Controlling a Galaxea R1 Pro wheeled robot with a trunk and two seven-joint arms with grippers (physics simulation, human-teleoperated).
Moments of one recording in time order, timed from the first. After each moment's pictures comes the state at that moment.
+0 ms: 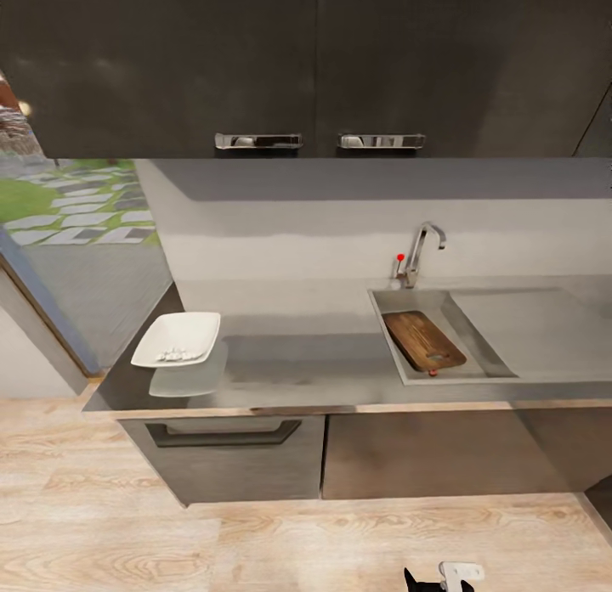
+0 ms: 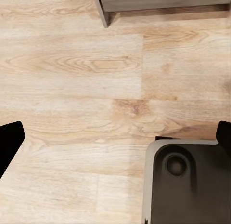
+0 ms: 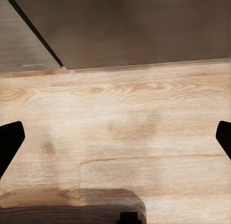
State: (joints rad) left arm 0.17 0.10 -0.21 -0.32 0.21 -0.76 0.19; right arm -0.39 0.03 -1.27 -0.23 1.11 -0.43 0.28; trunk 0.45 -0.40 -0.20
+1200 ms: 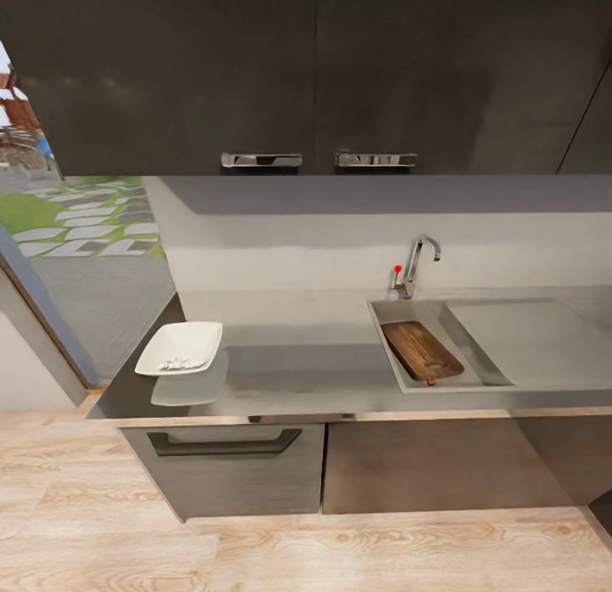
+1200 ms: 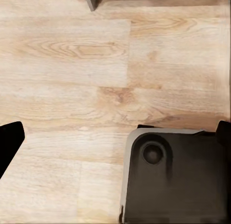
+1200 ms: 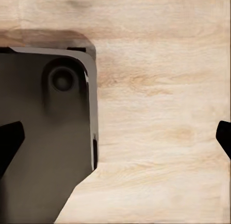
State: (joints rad) left arm 0.16 0.04 -0.21 -0.32 0.21 -0.64 0.20; right arm -0.05 0.00 -1.28 -0.20 1.24 -0.28 0.08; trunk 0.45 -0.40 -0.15
